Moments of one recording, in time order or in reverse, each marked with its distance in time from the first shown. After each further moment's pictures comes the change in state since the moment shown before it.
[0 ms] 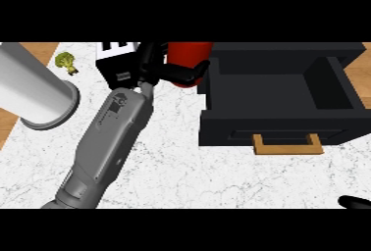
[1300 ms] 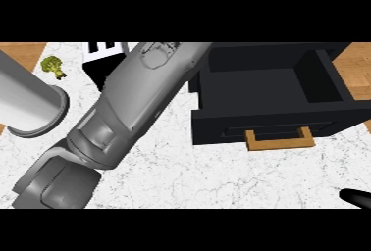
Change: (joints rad) left arm -0.623 -0.004 -0.141 0.438 0.152 0.214 0.176; right arm -0.077 -0.022 0.011 -0.008 -0.004 -0.020 0.053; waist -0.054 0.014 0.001
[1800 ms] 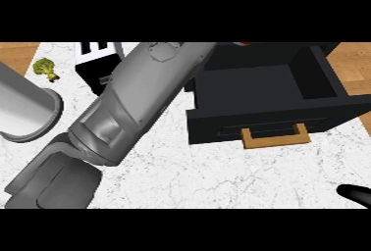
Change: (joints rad) left arm -0.078 0.000 -0.078 0.138 0.076 0.097 -0.057; right arm -0.045 -0.017 0.015 0.008 0.001 -0.004 0.028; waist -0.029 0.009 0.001
